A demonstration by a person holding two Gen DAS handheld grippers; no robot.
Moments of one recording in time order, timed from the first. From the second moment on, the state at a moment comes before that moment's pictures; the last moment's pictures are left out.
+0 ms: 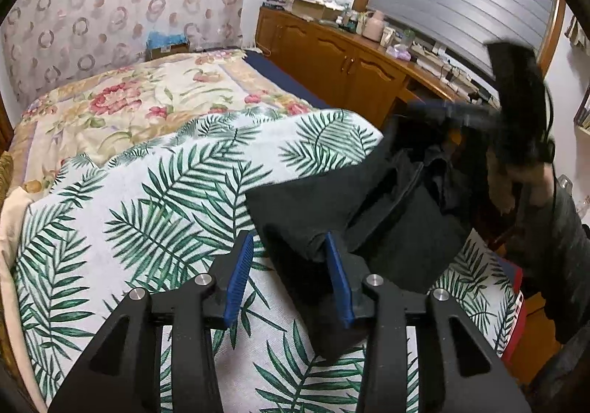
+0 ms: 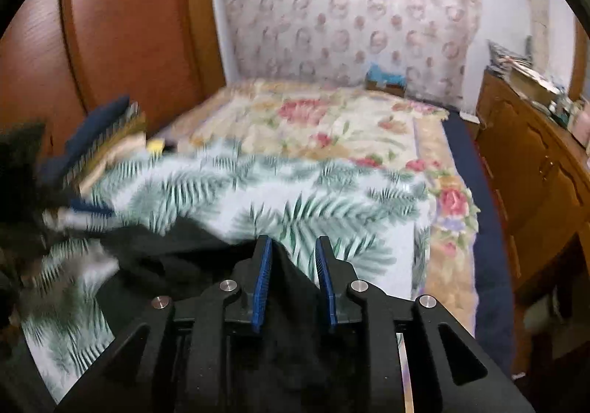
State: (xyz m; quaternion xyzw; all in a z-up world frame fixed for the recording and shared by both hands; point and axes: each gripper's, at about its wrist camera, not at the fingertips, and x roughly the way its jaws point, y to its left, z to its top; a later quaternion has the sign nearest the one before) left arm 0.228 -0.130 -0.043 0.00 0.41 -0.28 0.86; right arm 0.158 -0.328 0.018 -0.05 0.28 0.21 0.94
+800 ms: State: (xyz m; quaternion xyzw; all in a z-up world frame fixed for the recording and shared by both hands) left arm 0.237 -0.150 -0.058 0.04 0.43 -0.30 0.85; right arm 0.087 -0.321 0.025 -0.08 0.33 0.22 0.92
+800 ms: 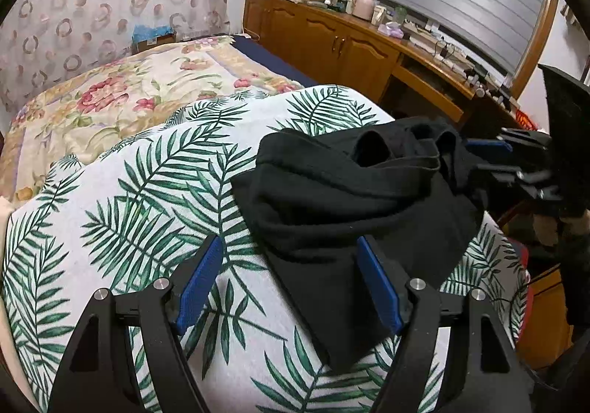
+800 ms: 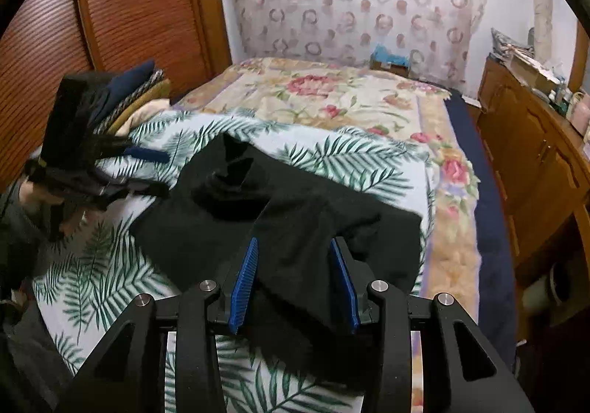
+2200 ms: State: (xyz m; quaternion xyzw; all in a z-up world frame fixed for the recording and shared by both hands) left arm 0.303 -0.161 -0.084 0.03 0.45 -0.25 0.86; right arm 0.164 -0.381 0.016 0.05 0.38 0.14 0.91
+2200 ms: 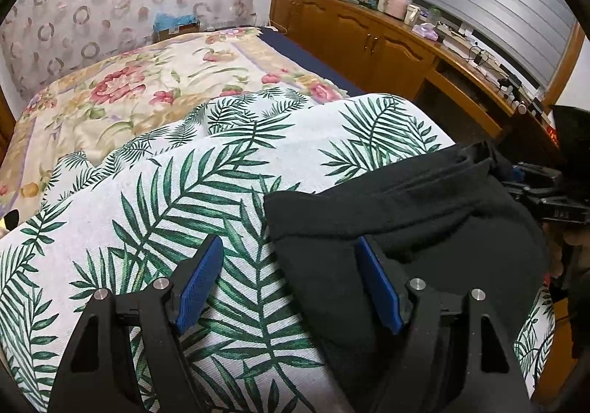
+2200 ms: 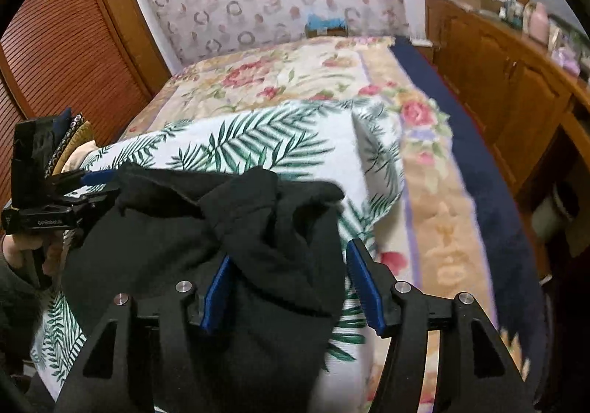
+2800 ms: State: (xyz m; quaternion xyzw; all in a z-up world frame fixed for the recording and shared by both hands) left arm 0.299 -0.170 -0.081 0.00 0.44 -0.31 0.84; right arm 0.162 -0.381 0.005 0.07 0.36 0.19 0.91
